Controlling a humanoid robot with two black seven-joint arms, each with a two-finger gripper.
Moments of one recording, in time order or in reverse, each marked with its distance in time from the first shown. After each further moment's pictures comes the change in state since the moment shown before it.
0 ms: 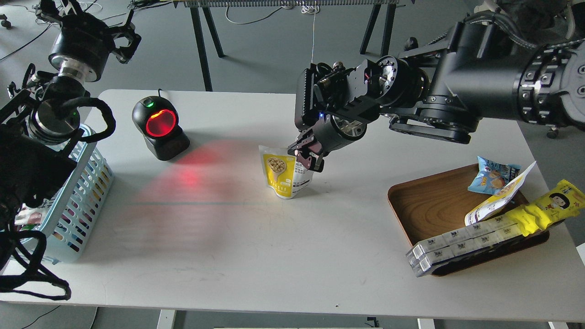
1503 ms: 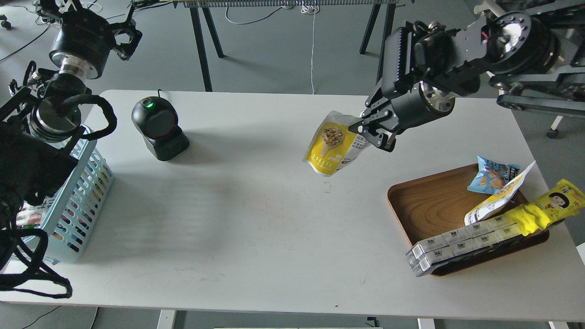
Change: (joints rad) left arm -0.008 -0.006 -0.005 -0.004 -0.003 0.000 0.000; right arm 0.181 -0.325 -0.006 0.307 -0.084 -0.001 0.000
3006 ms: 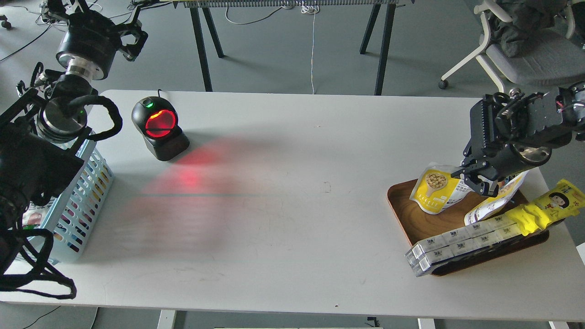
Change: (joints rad) left arm 0.001 -0.017 -0.007 0.000 0.000 0.000 -0.003; right arm -0.139 -0.324 -0.156 0.059 -0.442 0.027 0.000
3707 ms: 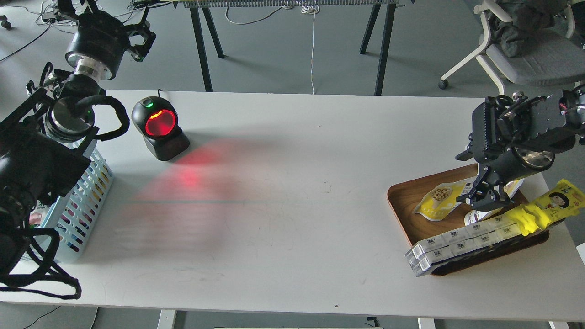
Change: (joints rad) left arm -0.005 -0.022 0.005 0.002 0.003 0.000 0.001; right arm -0.001 -0.030 -0.002 0.024 0.018 0.038 0.000
